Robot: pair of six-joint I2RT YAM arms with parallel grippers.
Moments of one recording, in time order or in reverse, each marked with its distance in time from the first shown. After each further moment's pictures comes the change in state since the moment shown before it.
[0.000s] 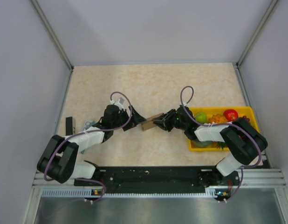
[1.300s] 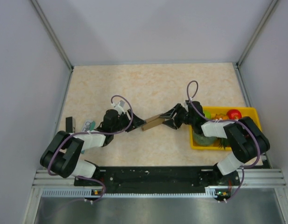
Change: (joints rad) left arm 0.000 0.082 -0.109 0.282 0.056 -0.043; right arm -0.214 -0.010 0.000 -0.058 -0.257 -0.243
